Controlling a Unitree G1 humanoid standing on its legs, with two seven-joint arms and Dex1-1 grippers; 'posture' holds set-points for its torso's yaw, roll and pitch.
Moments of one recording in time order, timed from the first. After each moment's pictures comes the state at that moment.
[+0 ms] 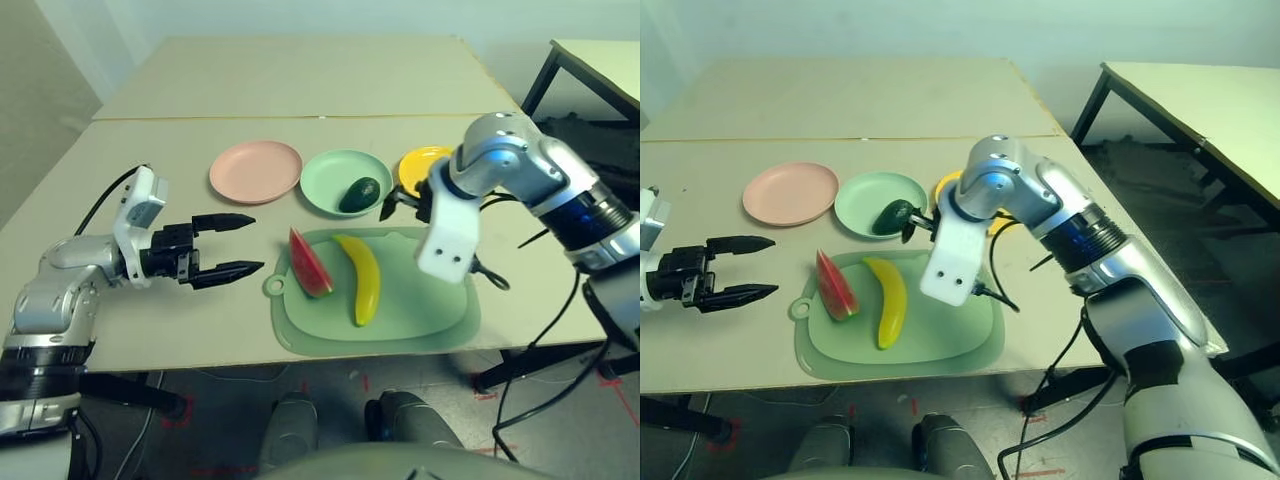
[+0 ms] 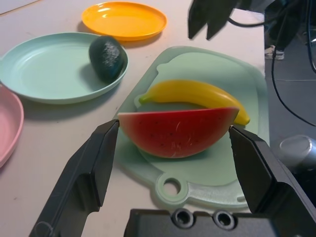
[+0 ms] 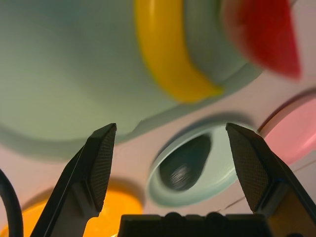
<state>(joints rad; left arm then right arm) -0.21 0.86 0.21 0.07 -0.56 0.30 -1.37 -1.12 -0.56 0.69 0.25 -0.34 -0.69 1.53</state>
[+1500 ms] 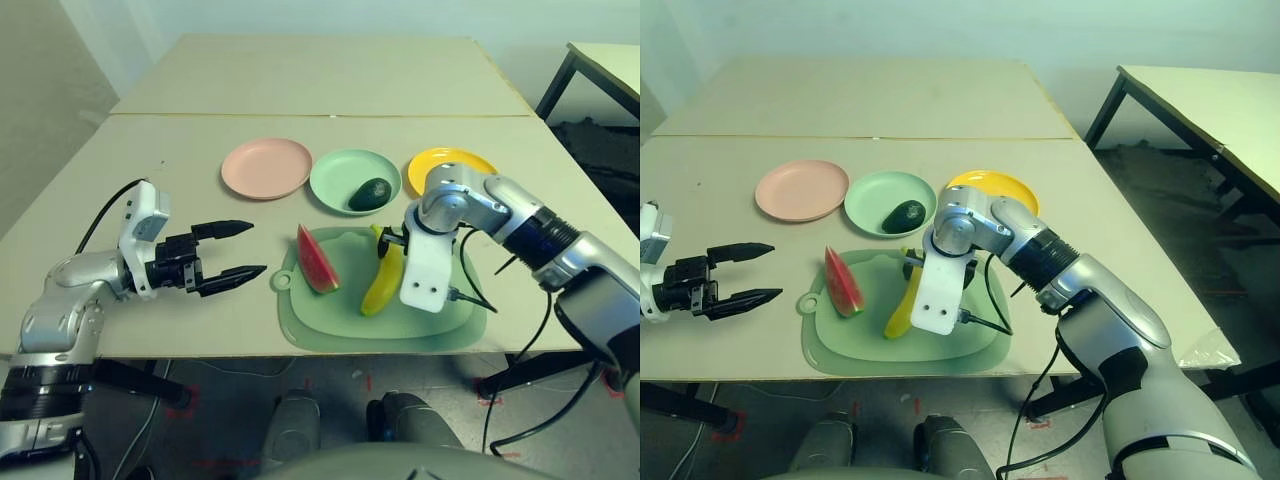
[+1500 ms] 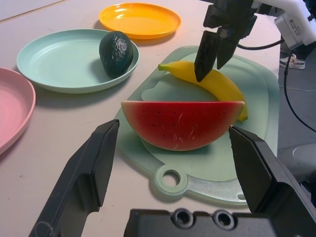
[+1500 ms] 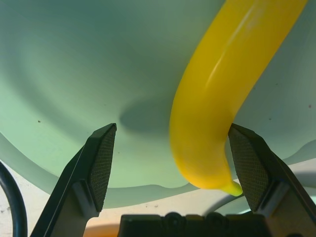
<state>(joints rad) -0.14 0.82 0.23 0.01 -0.56 0.27 -1.30 -1.04 -0.55 0.81 0.37 -0.47 -0.74 1.53</state>
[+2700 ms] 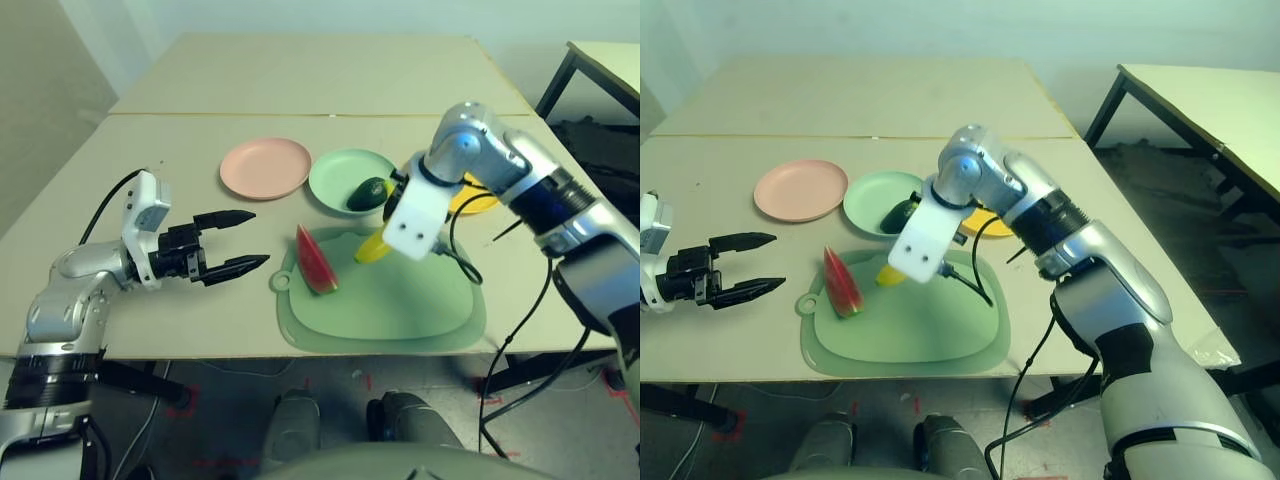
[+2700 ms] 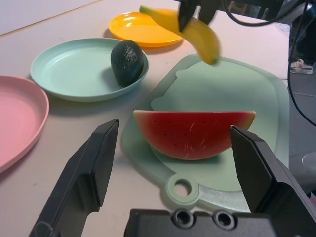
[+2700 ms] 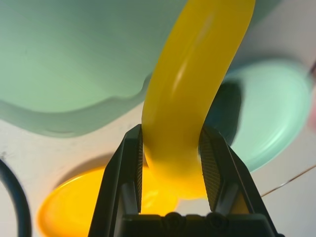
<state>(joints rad) -0.19 0.81 0.22 0.03 -0.55 0.27 -1.28 -1.30 -0.52 0.70 0.75 -0.40 -0.64 1.51</state>
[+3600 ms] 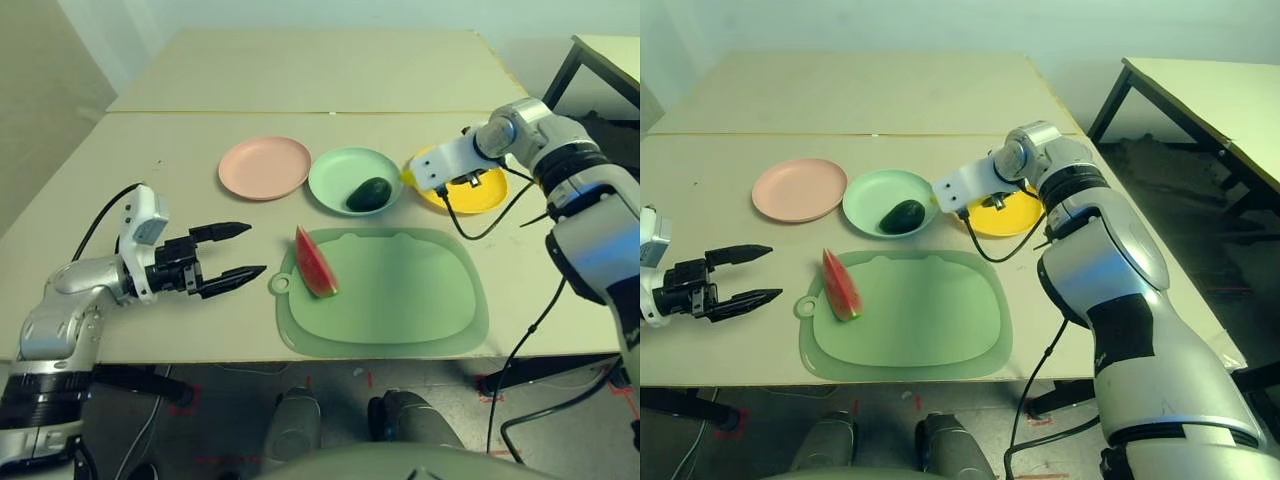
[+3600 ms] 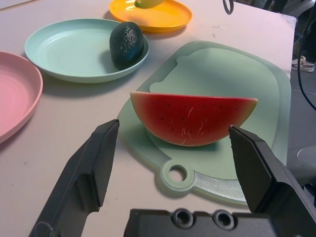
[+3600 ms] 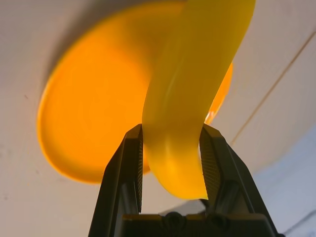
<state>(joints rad) -0.09 0.81 0.25 -0.03 -0.56 0.29 -1.26 -1.39 -0.50 0.72 1.35 -0.75 -0.44 0.85</state>
